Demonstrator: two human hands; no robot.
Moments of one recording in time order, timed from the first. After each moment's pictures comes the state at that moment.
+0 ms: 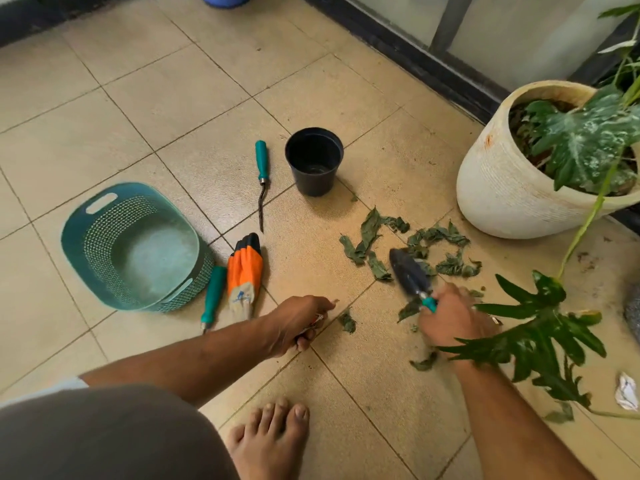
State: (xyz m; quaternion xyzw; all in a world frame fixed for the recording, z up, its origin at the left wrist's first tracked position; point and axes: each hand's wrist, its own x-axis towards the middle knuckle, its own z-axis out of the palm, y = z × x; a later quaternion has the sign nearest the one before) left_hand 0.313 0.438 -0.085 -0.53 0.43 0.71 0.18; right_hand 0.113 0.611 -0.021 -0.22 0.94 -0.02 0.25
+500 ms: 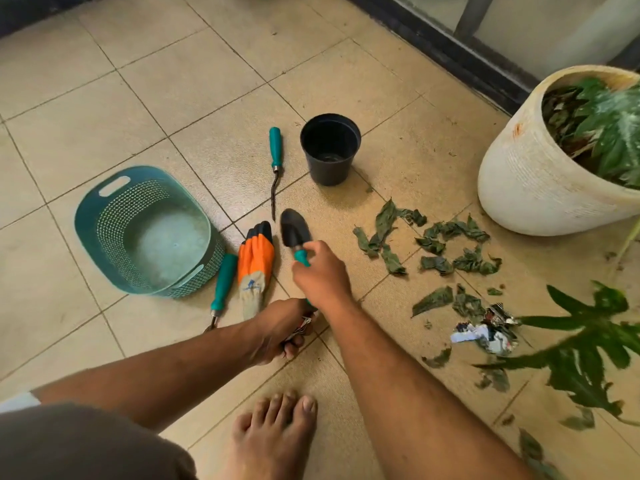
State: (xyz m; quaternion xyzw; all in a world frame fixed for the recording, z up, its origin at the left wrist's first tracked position) left_hand 0.348 0.438 -0.081 -0.58 0.40 0.69 0.18; right_hand 0.237 0.463 -0.053 -0.25 0.80 -0.33 0.43
